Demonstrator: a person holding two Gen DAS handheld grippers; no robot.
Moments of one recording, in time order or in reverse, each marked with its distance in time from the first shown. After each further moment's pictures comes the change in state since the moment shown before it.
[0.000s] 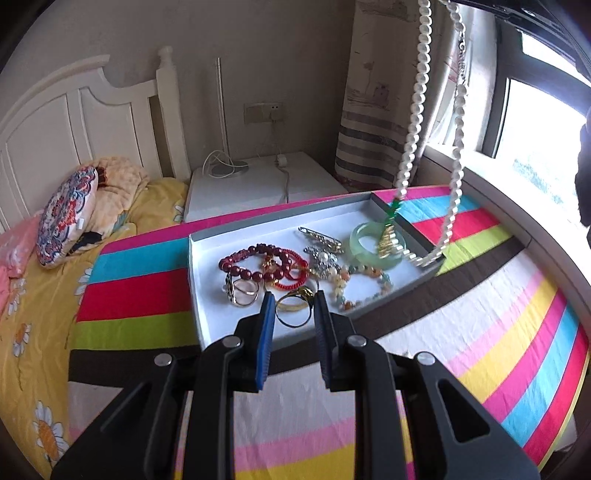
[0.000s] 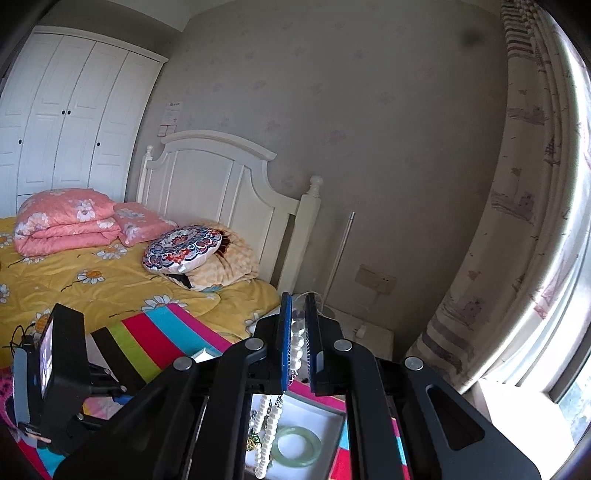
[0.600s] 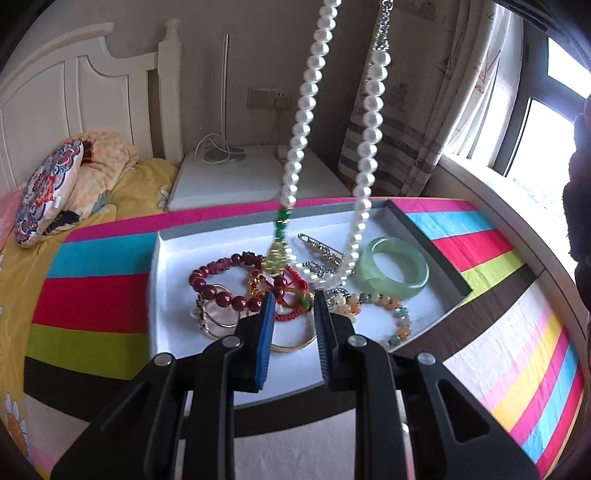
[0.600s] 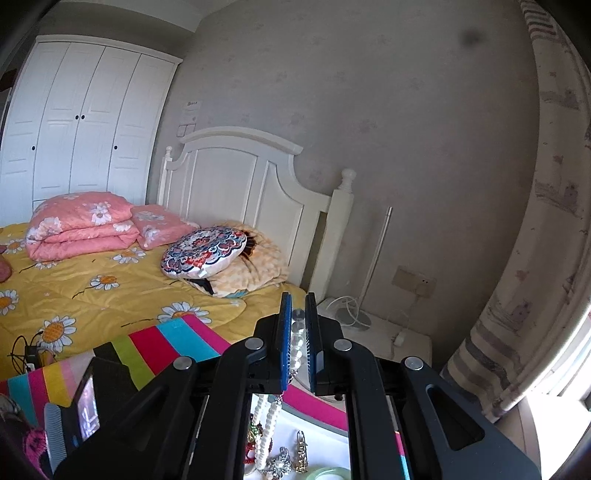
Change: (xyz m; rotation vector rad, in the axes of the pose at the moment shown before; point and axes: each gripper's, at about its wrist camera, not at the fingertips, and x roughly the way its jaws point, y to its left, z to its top) left arm 0.076 0.003 0.016 -0.082 0.028 -0.037; right arm 0.087 0.014 -0.007 0.025 0.019 0.112
